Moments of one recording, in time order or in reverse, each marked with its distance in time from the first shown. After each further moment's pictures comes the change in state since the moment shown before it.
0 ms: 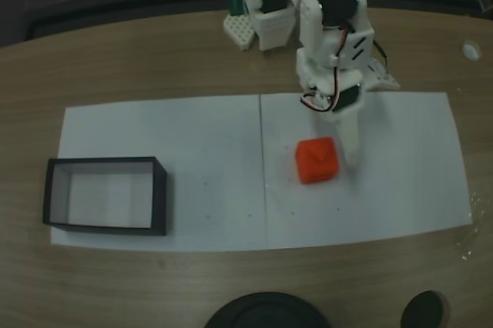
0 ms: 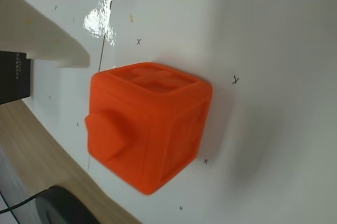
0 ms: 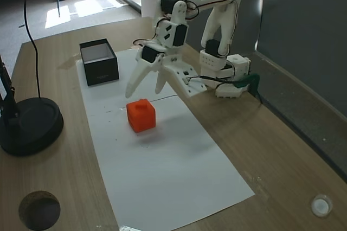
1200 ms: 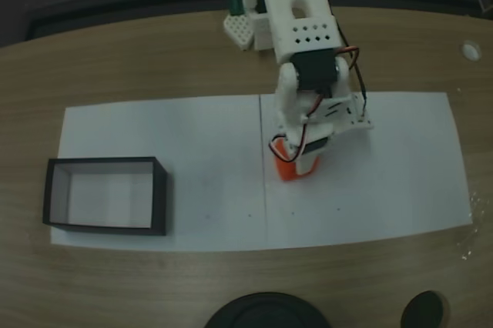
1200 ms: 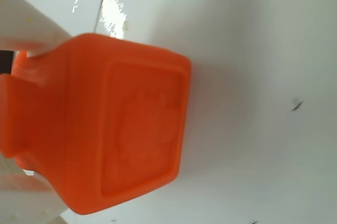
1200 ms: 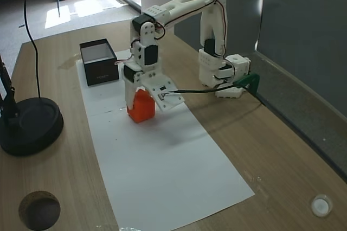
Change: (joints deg) arm 11.8 -17.9 -10.7 -0.5 -3.2
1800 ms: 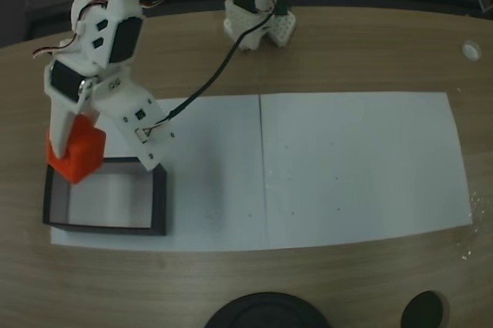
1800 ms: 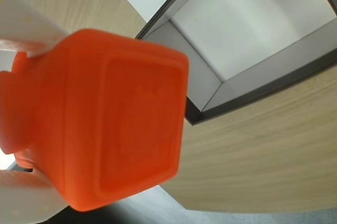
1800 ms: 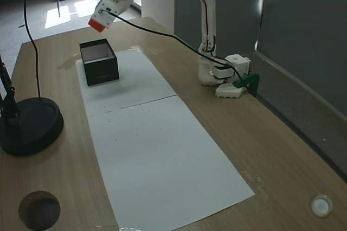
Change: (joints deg) arm 44.3 -1.8 -36.6 0.1 -3.0
